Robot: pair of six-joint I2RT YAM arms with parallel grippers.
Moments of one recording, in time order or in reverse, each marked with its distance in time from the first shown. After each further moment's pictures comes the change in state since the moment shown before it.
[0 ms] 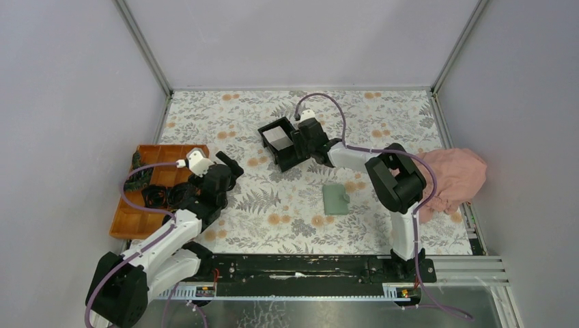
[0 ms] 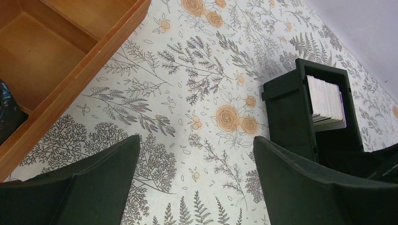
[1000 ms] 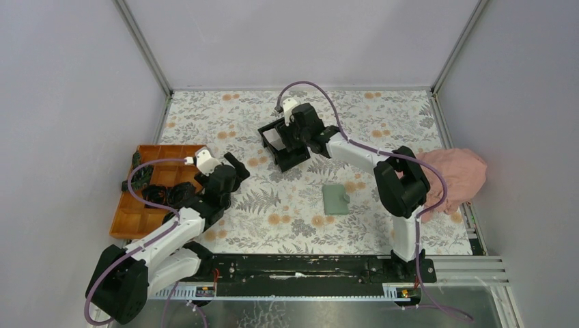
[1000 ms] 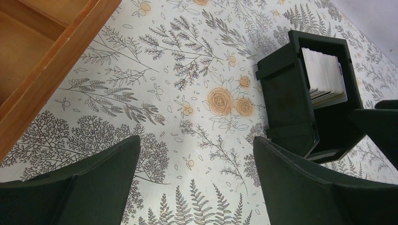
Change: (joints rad) left arm -0.046 0.040 0.003 0.021 0.036 0.042; right arm 0.035 -0.079 0.150 -0.129 -0.257 -0.197
